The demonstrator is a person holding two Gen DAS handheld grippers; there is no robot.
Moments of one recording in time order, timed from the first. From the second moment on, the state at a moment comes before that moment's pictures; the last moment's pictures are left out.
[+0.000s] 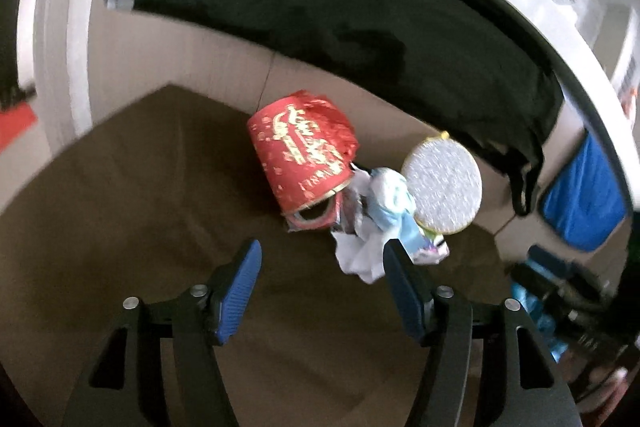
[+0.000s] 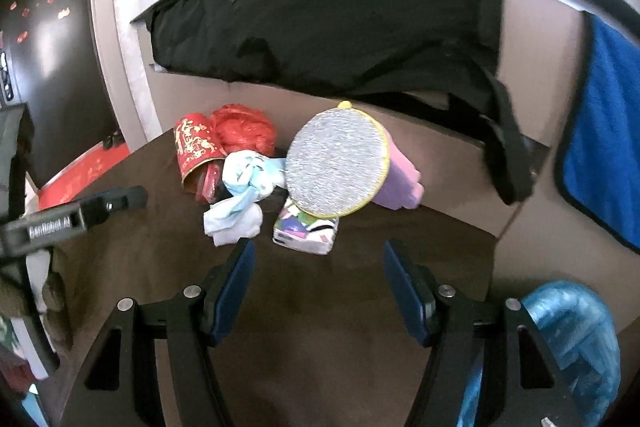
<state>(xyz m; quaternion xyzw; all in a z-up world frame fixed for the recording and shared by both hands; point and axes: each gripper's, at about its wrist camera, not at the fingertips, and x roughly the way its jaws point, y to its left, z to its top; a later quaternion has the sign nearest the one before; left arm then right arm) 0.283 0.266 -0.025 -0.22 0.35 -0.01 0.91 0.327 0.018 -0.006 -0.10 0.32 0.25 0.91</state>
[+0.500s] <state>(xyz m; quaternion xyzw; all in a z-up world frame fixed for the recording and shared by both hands) 0.403 0.318 -0.049 -0.35 0.38 0.03 0.86 0.346 0.012 -0.042 -0.09 0.35 0.25 0.90</state>
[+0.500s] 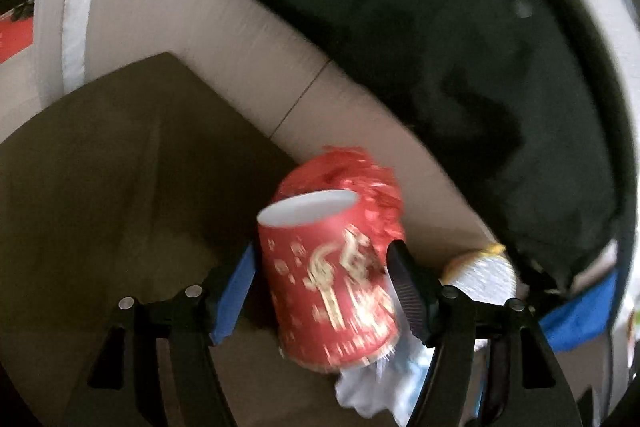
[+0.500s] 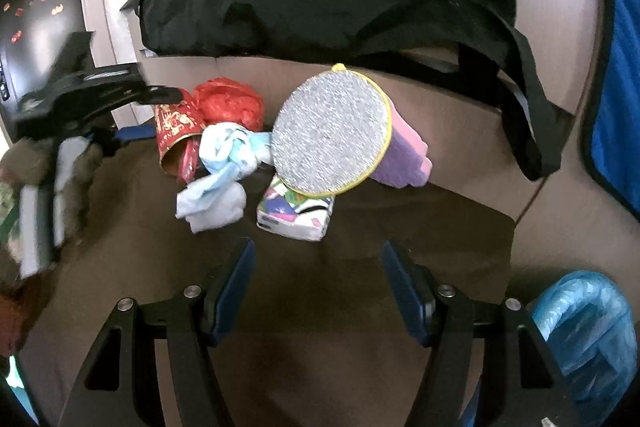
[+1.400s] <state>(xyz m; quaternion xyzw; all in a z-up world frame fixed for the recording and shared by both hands) 0.231 0.341 -0.043 -0.23 0.24 0.11 0.94 0.329 0.132 -0.013 -0.17 0.33 0.33 0.87</state>
